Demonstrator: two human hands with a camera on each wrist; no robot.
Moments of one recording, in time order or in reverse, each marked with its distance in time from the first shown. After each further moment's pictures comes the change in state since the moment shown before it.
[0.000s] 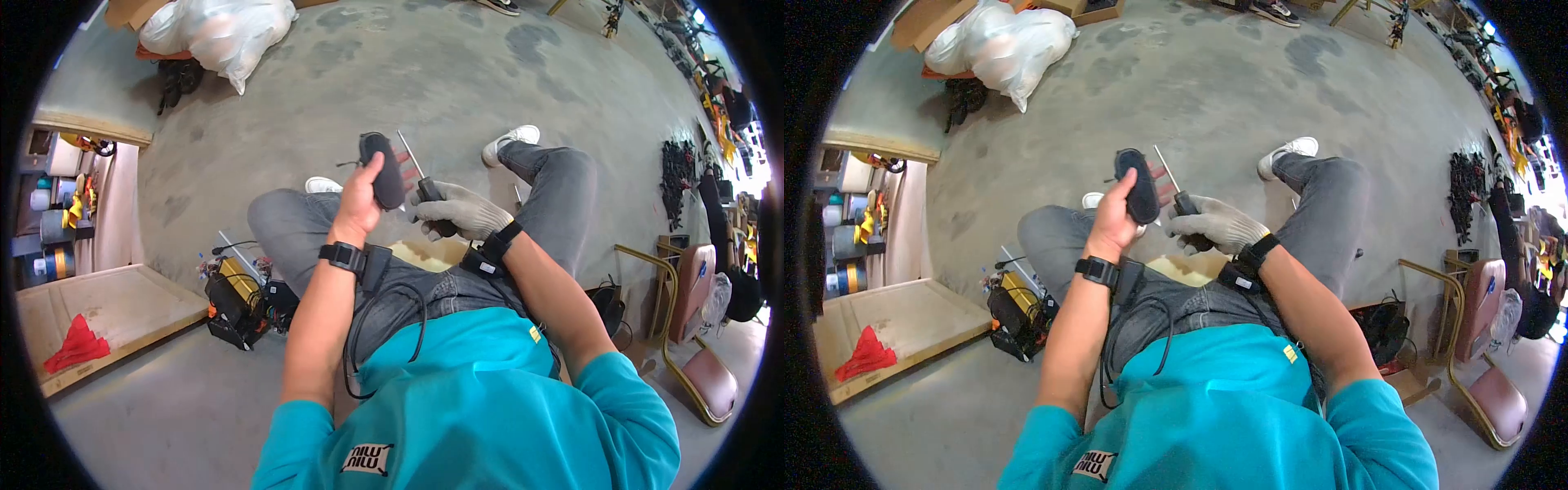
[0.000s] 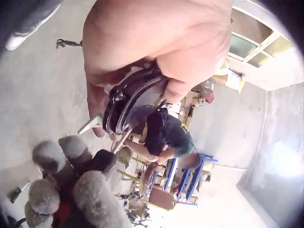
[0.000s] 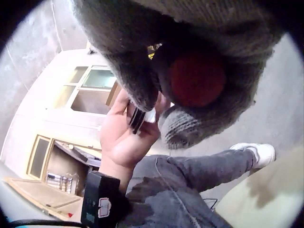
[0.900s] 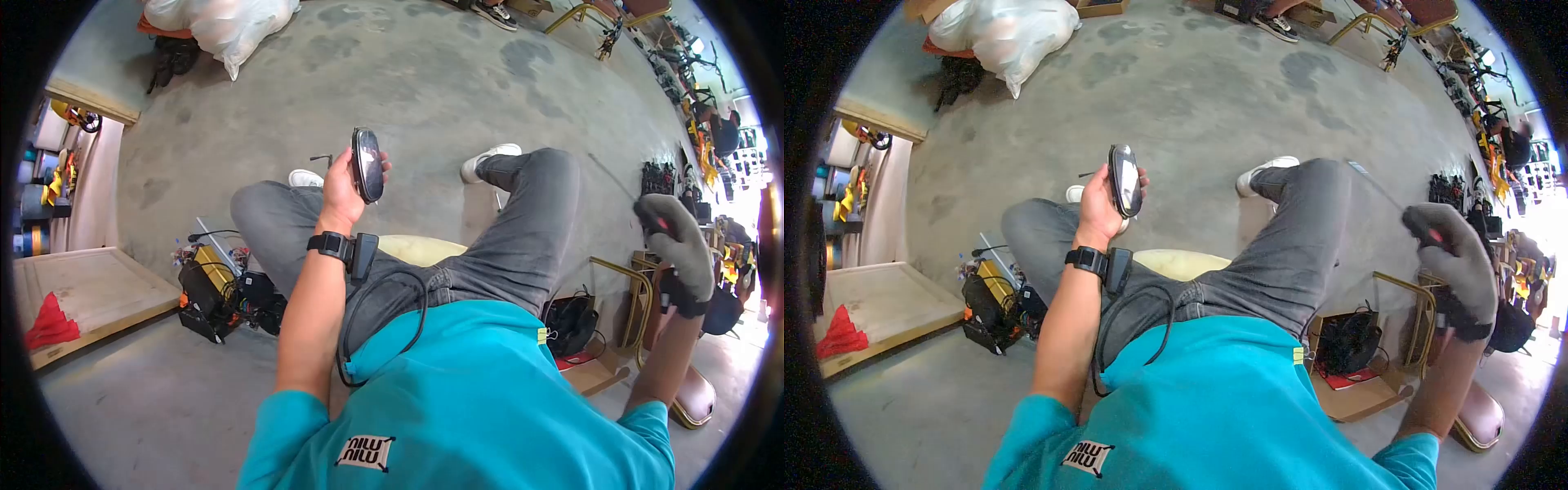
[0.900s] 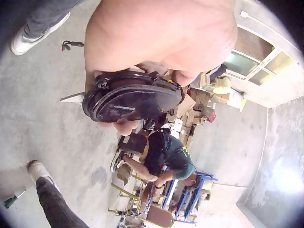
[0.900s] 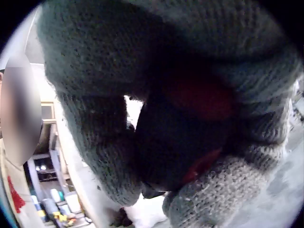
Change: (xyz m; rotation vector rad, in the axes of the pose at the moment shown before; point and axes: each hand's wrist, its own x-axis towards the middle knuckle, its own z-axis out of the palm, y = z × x) left_hand 0.002 -0.001 -0.033 -0.140 0.069 0.088; right_hand -0.279 -0.147 -0.043 -0.838 0.684 -0.136
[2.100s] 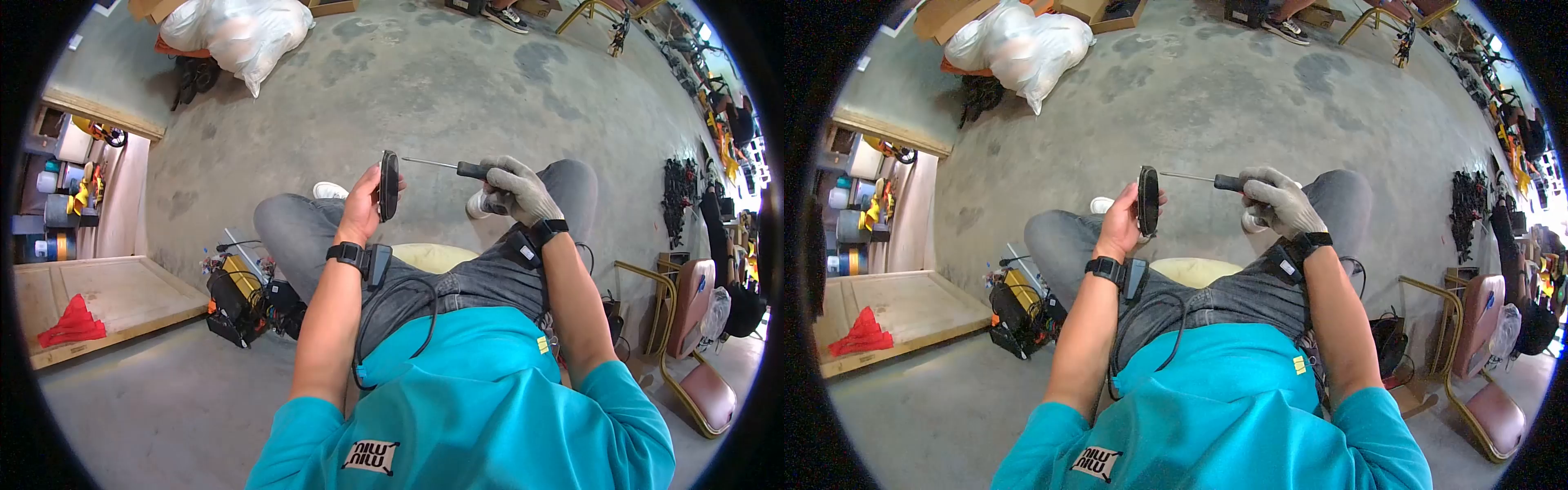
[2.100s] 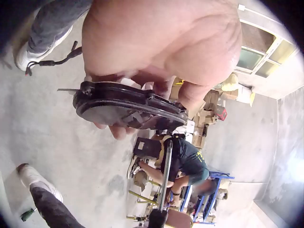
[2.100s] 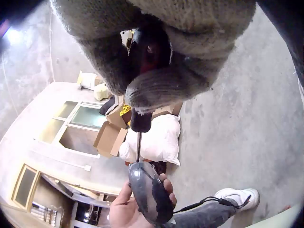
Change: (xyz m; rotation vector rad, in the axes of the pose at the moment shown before) left_hand -0.003 -0.009 -0.011 0.267 0.043 -0.003; right_hand 0.164 0.083 0.218 0.973 -0.283 0.101
